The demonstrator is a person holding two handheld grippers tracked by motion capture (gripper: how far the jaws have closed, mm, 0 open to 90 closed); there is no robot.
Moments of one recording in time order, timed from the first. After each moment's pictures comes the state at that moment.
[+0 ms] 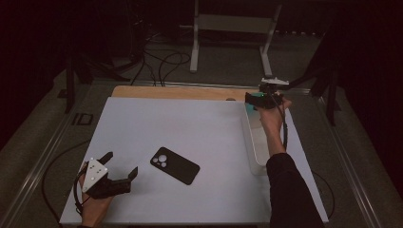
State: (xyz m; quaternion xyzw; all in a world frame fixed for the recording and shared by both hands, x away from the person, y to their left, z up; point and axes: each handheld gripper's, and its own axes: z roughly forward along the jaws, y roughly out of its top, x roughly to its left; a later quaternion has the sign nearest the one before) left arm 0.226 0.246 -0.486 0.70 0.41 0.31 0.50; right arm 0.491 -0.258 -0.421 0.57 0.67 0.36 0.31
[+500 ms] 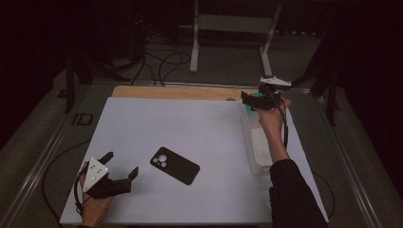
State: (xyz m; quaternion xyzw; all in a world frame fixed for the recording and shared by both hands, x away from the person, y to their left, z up) left arm 0.226 0.245 -0.486 0.70 0.41 0.31 0.50; right arm 0.465 -0.242 -0.398 0.53 0.68 0.41 0.29
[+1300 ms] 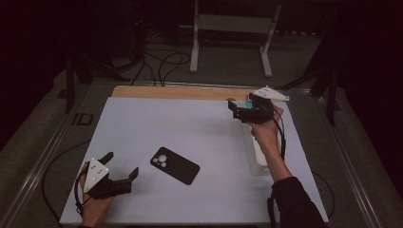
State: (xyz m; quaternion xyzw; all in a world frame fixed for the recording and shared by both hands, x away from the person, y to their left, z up) left arm 0.225 0.244 -0.487 0.70 0.41 0.31 0.49; right arm 0.401 -0.209 -0.385 0.42 0.70 0.51 0.27
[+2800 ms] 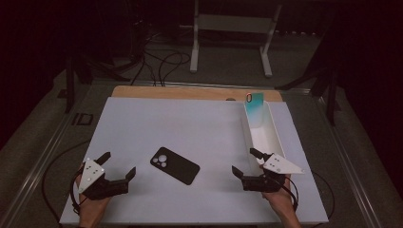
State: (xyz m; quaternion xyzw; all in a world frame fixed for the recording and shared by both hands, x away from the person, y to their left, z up) left arm 0.222 0.250 -0.481 0.69 0.41 0.31 0.50; right arm 0.248 -0.233 -0.455 0.32 0.74 0.54 0.22
